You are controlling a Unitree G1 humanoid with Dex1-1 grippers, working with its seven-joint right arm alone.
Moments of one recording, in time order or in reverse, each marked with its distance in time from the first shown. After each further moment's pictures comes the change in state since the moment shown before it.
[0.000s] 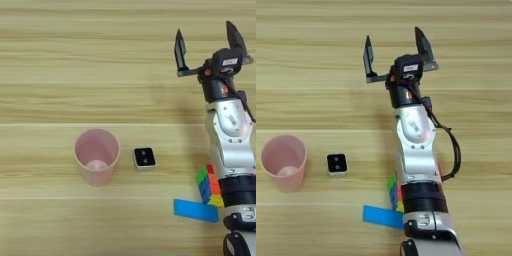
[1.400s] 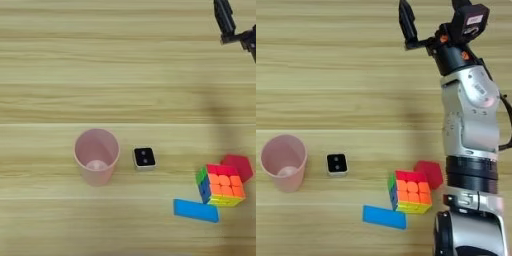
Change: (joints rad) arm -0.135 -0.288 -0.156 -0.141 0.420 0.462 0.395
